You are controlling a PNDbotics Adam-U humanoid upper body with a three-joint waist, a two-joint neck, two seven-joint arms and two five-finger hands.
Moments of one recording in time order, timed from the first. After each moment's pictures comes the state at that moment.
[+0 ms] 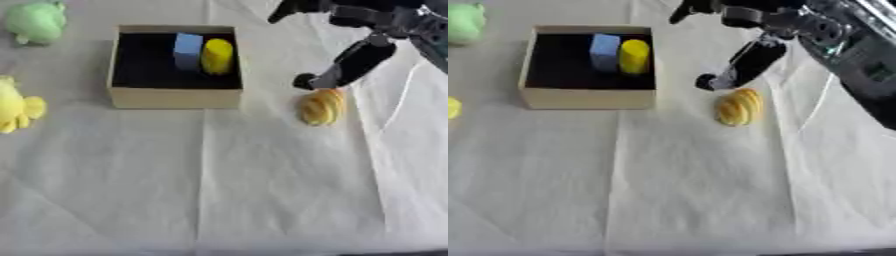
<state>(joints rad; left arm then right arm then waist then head) -0.98 0.63 -0.05 -0.93 -0.58 0.02 -0.02 -0.52 -1.08 0.27 -1.97 0.37 -0.02 0.45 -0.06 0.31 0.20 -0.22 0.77</state>
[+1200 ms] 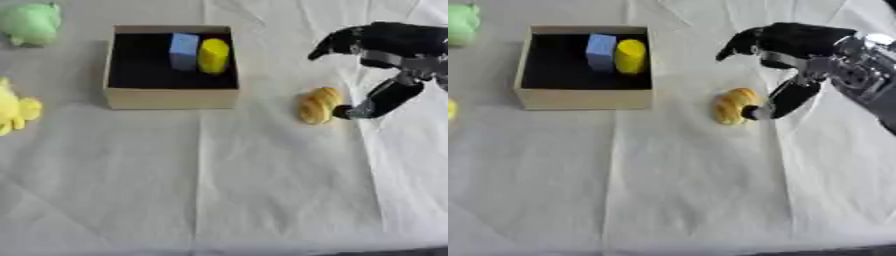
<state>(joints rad) -0.98 0.63 -0.05 -0.93 -0.56 0.02 -0.02 -0.31 -1.11 0.25 -1.89 0.48 -0.03 0.42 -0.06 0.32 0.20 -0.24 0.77</state>
